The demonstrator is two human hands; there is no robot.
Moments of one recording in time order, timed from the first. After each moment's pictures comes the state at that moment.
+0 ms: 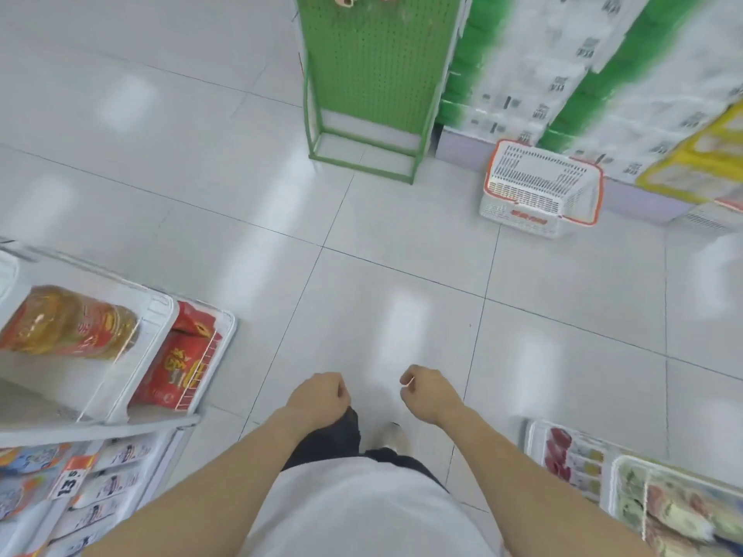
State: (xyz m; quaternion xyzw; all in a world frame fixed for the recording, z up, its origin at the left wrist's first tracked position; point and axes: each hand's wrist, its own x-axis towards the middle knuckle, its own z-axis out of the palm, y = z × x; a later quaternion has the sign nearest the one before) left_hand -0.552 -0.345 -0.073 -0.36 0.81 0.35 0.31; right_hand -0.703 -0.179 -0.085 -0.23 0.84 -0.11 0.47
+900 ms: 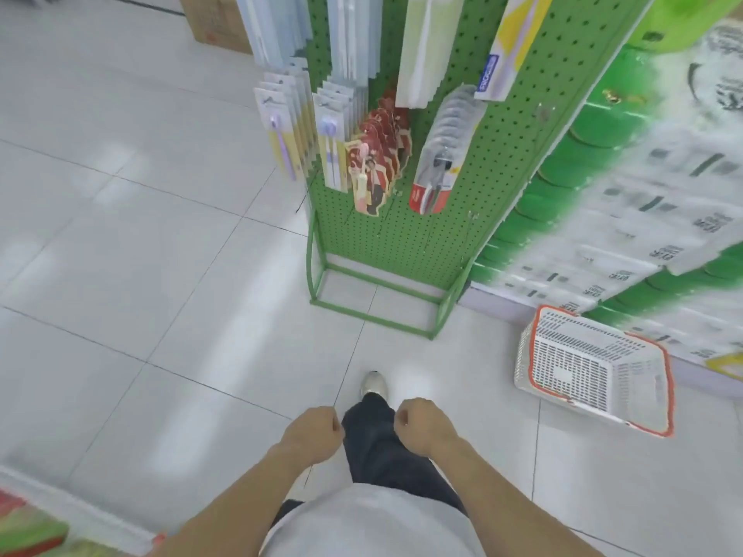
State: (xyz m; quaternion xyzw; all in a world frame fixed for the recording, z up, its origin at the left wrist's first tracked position) left_hand -0.995 -0.844 -0.099 -0.36 0.81 0.34 0.30; right_hand -1.146 -0.689 -0.102 -0.26 0.85 -0.06 0.44
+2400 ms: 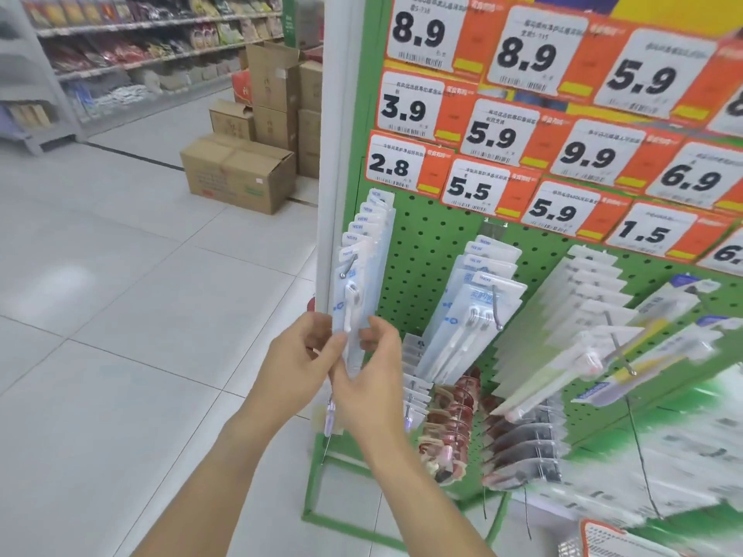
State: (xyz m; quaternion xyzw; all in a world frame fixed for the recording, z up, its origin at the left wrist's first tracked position) left_hand -1.255 -1.295 0.163 -0.26 0.76 0.55 -0.24; right_hand -1.309 -1.193 0.156 -0.23 0.79 -0.56 0.09
